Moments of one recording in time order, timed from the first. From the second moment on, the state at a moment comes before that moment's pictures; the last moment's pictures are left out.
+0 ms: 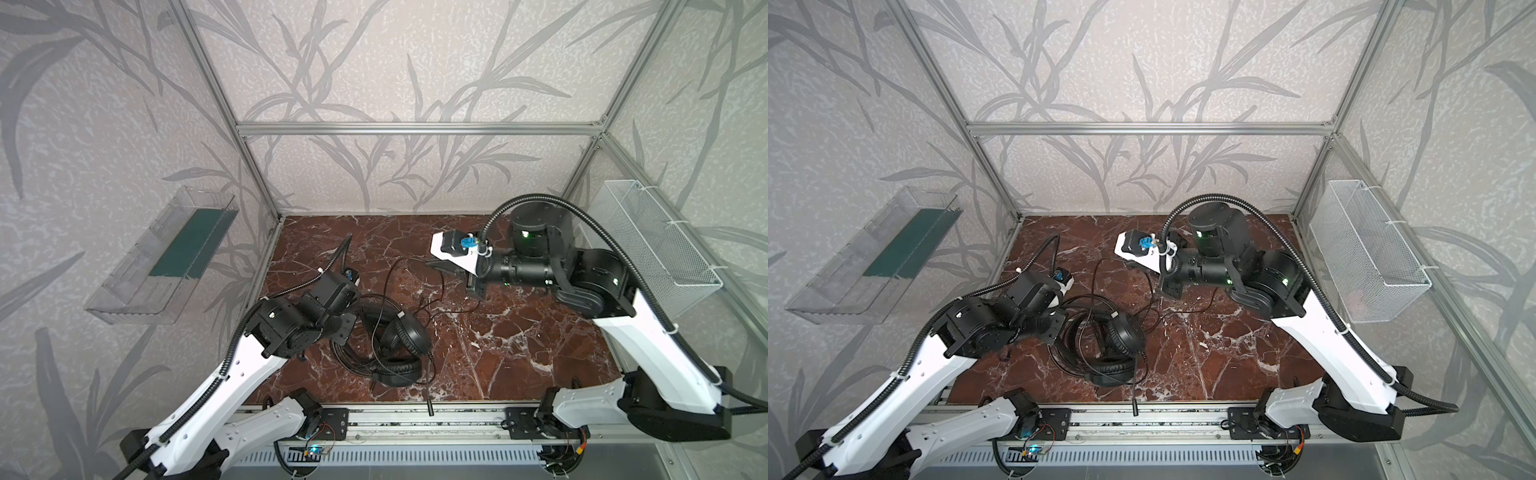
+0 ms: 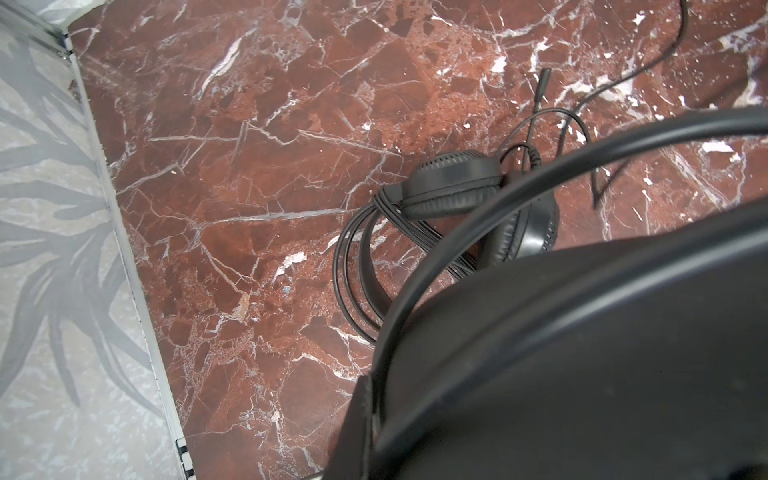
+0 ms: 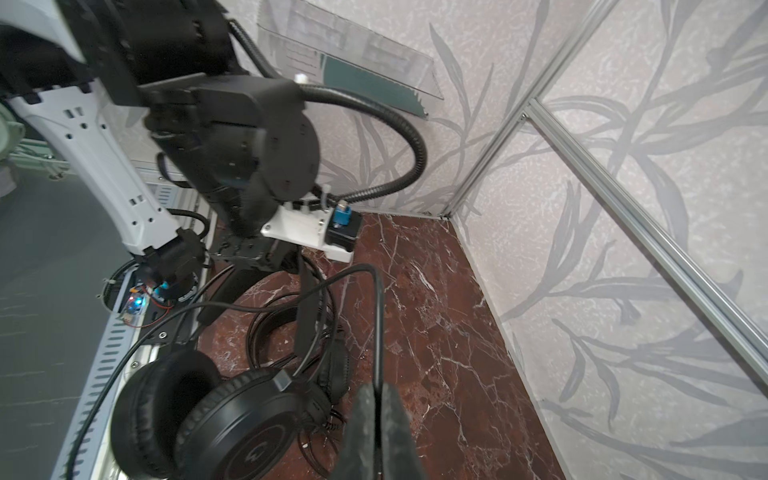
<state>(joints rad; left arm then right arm) -0.71 0.97 1.23 -1.34 -0.25 -0.22 0.88 1.37 1.91 -0.92 -0.30 -0.46</state>
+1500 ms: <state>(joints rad) -0.73 0.97 1.64 -1.29 -0.17 -0.54 0.57 1.44 1.20 -0.08 -0.64 0.11</state>
